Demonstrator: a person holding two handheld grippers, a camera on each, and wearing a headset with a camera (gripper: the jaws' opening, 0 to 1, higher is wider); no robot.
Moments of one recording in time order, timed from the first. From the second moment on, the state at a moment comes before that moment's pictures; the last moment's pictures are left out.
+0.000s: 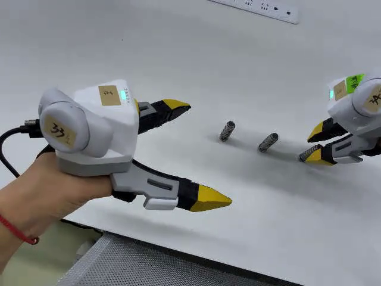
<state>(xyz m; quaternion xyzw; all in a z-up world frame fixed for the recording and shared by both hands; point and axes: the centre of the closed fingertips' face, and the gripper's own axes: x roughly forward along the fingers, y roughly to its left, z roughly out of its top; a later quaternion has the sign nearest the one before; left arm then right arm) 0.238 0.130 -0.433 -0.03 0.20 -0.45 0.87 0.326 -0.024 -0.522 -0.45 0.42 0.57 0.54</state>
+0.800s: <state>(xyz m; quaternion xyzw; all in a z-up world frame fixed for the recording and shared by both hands) 0.239 0.141 -0.429 0.03 0.22 -0.45 0.87 0.306 -0.054 -0.461 -0.33 0.37 0.56 0.67</state>
